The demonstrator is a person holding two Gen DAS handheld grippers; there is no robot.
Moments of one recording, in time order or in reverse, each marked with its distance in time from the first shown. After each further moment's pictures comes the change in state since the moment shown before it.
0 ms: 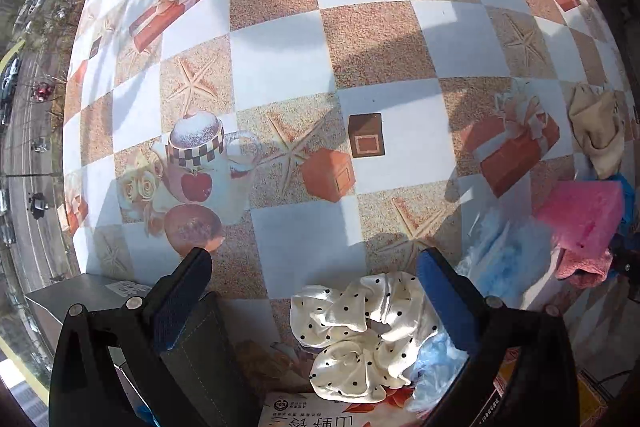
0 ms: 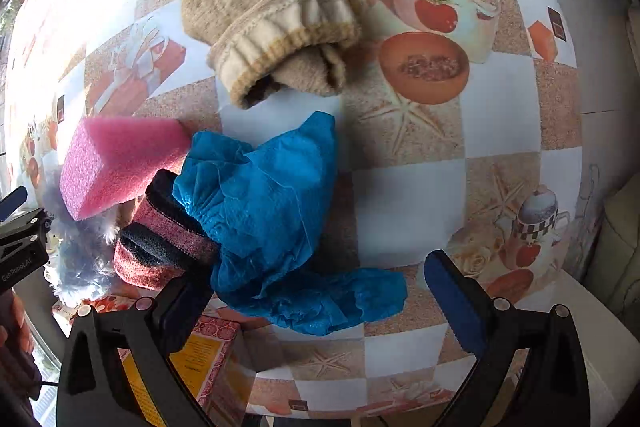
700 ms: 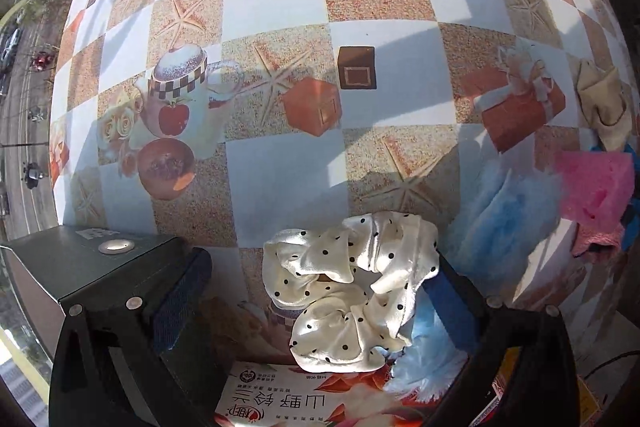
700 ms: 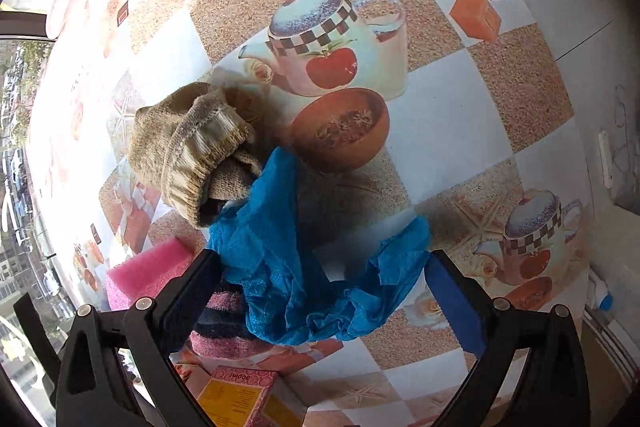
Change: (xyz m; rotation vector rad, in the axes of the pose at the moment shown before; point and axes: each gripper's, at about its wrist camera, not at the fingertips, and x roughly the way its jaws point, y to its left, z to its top) left arm 0.017 -0.004 -0.038 -0.035 0.099 0.020; right arm 0.005 -0.075 0.022 0.243 -0.019 0.160
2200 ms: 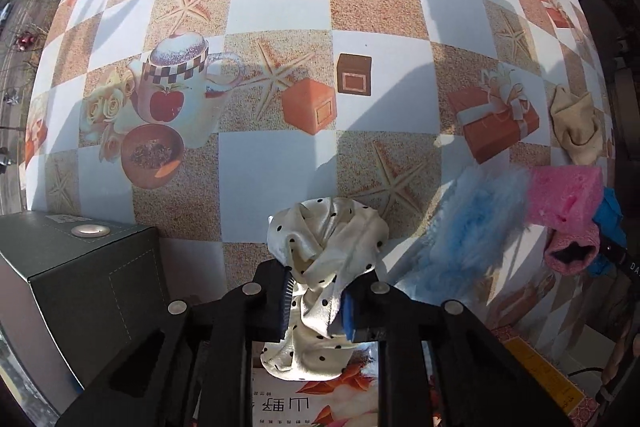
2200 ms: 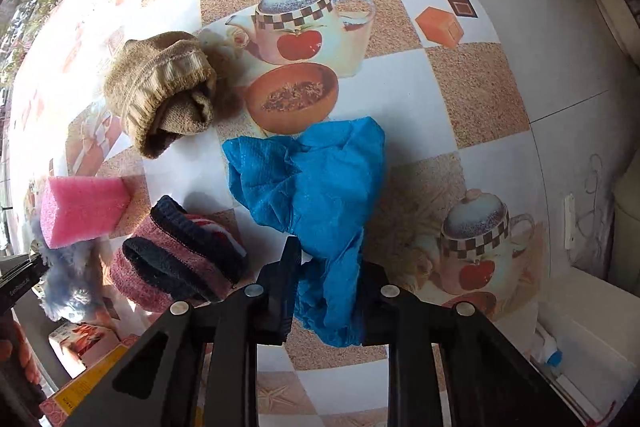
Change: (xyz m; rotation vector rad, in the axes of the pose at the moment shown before) left arm 0.009 0.005 0.006 -0.082 -0.069 -0.165; right arm -0.003 0.014 -0.039 -0.161 -0.150 -0.037
